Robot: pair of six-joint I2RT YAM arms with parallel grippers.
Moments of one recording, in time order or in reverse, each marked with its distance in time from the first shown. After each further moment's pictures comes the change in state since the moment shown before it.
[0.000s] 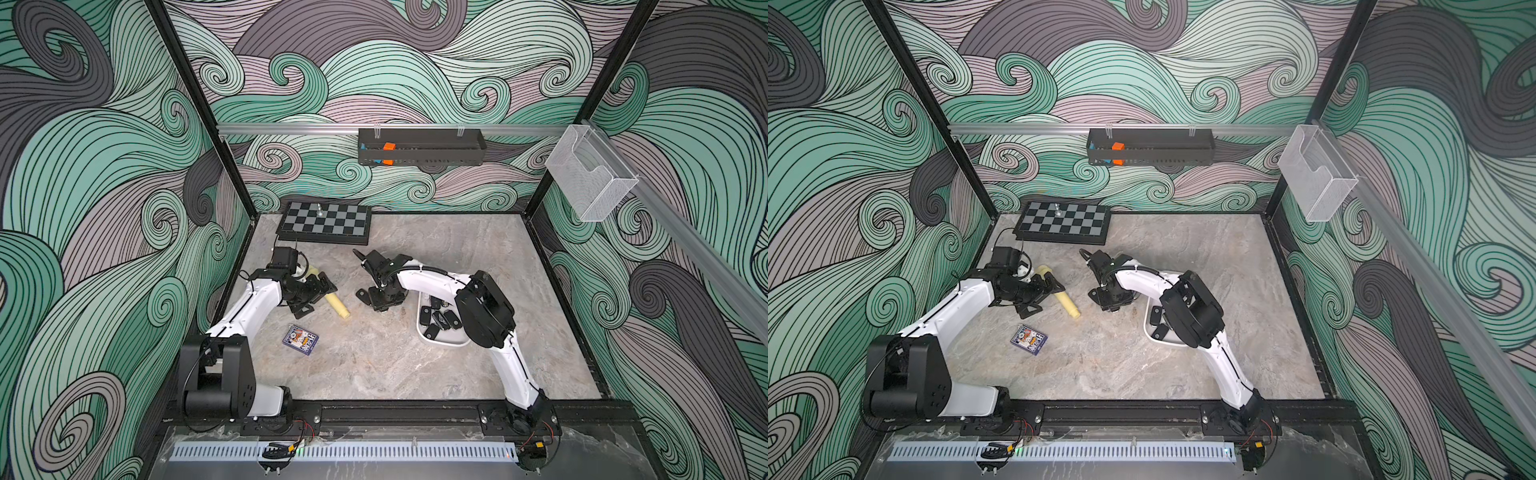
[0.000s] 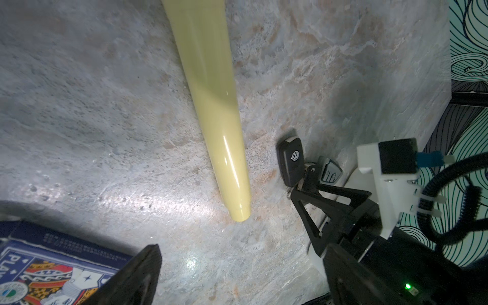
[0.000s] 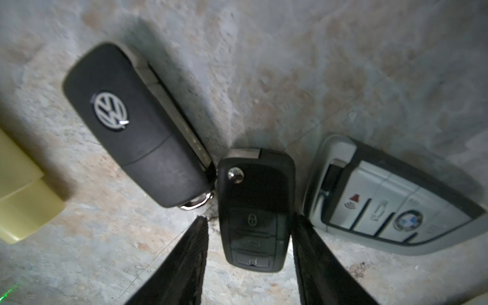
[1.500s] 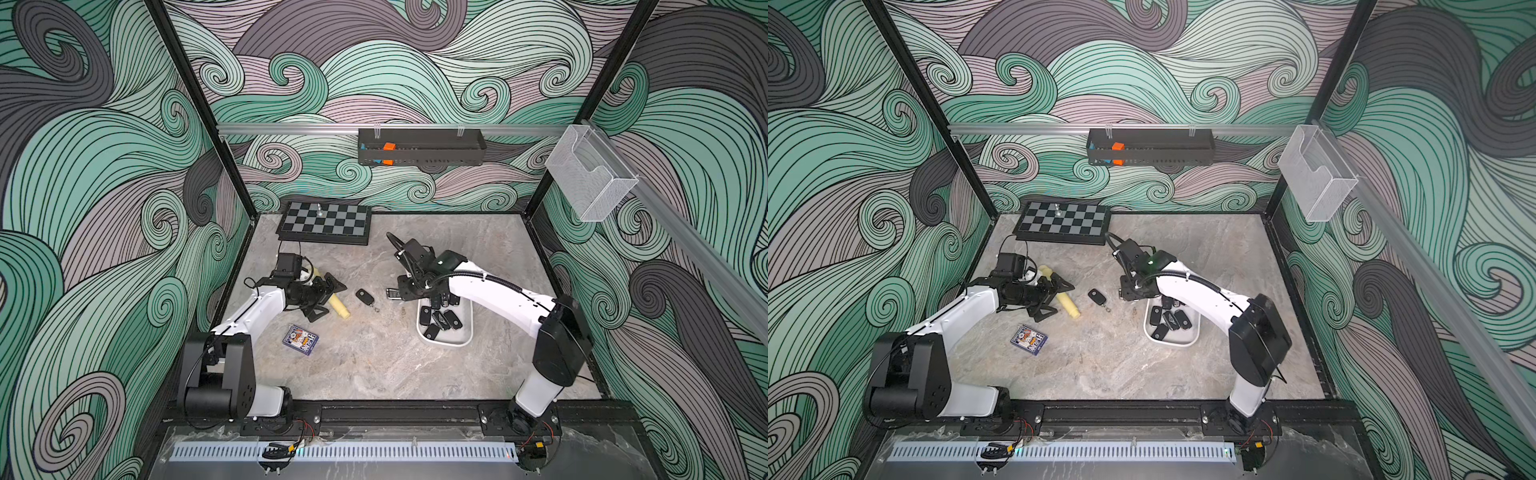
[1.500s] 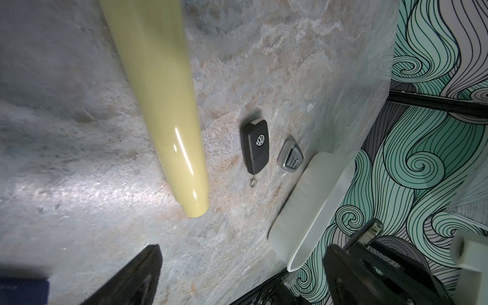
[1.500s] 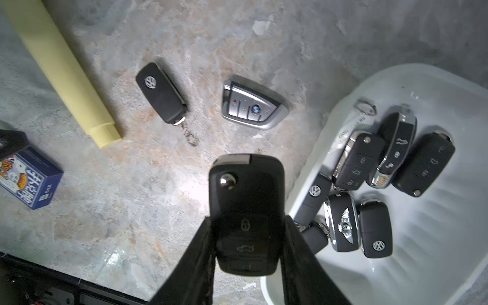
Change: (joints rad) left arm -0.051 0.006 -0.101 0.192 0.186 -0.178; right arm -0.057 -0.557 -0.372 0.005 0.130 0.053
